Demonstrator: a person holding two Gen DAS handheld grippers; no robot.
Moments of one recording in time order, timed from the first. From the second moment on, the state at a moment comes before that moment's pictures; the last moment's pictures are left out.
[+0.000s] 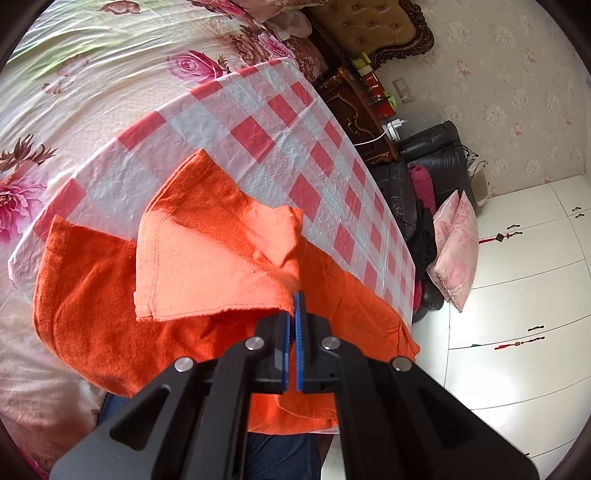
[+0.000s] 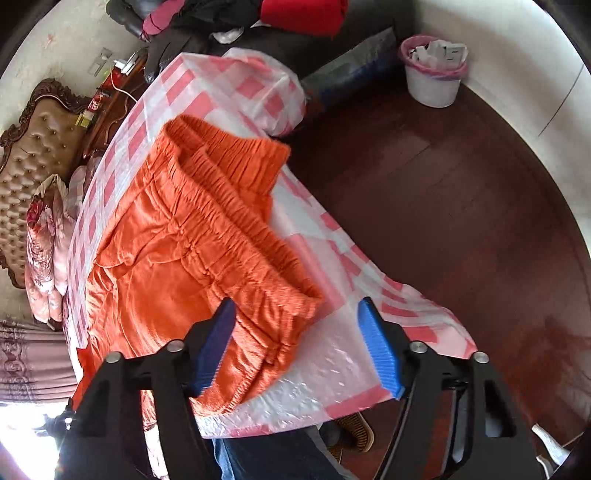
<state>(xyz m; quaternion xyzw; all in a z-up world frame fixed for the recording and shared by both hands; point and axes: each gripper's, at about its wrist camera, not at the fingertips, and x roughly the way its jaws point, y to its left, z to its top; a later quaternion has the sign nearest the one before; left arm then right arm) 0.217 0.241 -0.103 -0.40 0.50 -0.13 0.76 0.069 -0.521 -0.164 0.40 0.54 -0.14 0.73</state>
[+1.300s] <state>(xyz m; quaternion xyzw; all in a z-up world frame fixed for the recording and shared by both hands) 0.101 0.246 -0.158 -0.43 0.50 -0.12 0.74 0.142 -0.588 -0.132 0.38 0.50 -0.09 0.77</state>
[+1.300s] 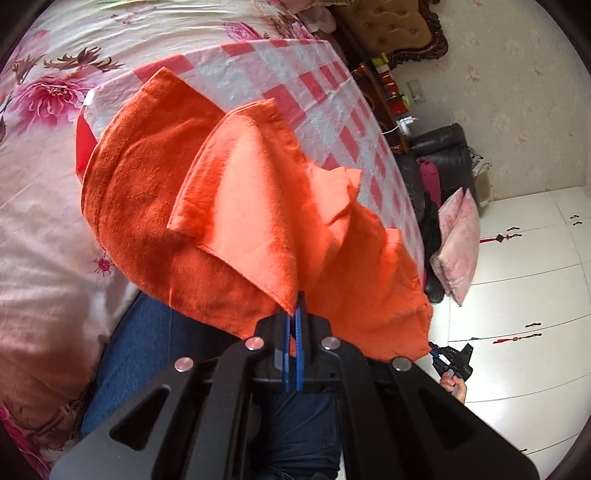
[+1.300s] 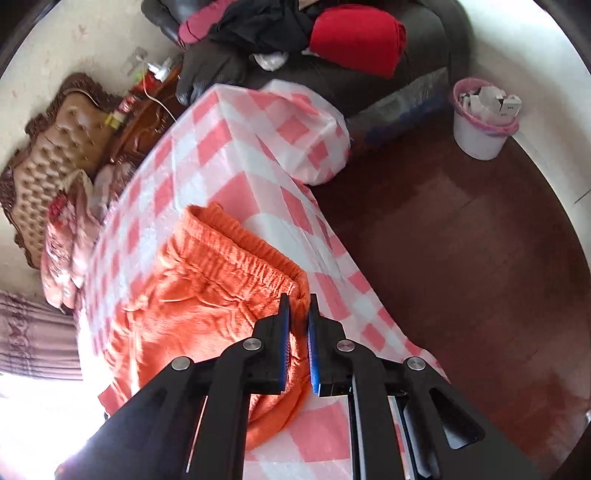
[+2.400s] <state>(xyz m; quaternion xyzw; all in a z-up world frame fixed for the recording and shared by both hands) 0.160 0.304 -0.146 -0.22 0.47 0.06 0.85 0.147 -0.513 -0.139 0.13 0.53 -0.19 0.81</state>
